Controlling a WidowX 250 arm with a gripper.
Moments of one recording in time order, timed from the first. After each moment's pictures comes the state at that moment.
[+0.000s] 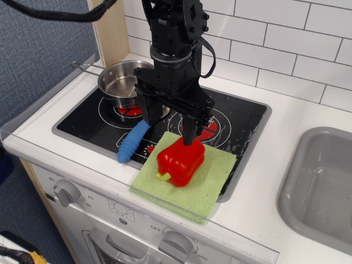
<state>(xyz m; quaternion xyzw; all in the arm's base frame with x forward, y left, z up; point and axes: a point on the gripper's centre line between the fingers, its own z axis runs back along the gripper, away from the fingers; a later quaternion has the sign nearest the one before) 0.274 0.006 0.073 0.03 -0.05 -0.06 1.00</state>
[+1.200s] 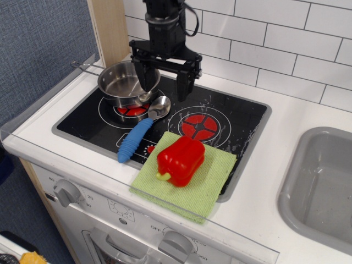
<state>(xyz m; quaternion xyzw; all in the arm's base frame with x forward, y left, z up) 0.348 0.065 0.058 0.01 -0.02 0.03 1.00</state>
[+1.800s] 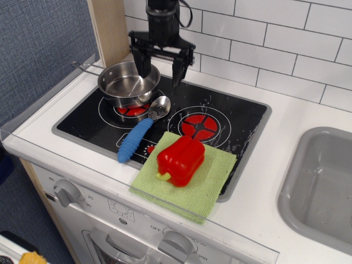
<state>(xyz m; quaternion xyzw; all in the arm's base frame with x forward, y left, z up) 0.390 0.095 0.038 0.03 -0.01 0.06 1.00</state>
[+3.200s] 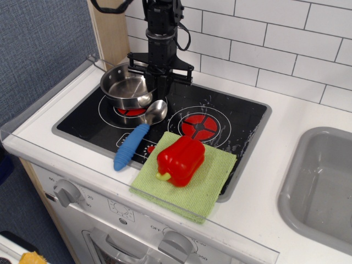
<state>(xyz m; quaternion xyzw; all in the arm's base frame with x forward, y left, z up) 0.376 0.092 0.019 0.03 0.00 0.10 0.99</state>
